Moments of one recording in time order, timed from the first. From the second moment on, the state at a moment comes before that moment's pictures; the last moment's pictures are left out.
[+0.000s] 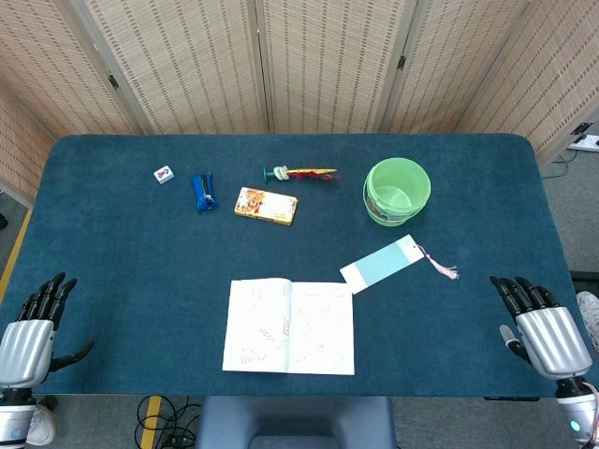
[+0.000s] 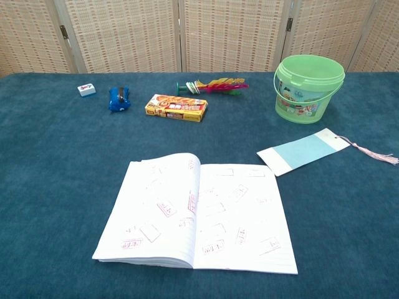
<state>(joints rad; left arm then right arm) -0.09 -1.15 -0.04 -1.70 1.50 1.52 0.14 0.12 -1.06 -0.05 -1.61 -1.62 1.51 -0.23</state>
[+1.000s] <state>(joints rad) -0.07 -1.13 -0.04 -1.69 1.48 1.52 0.09 0.47 -1.16 0.08 -1.61 -1.44 0.94 -0.38</state>
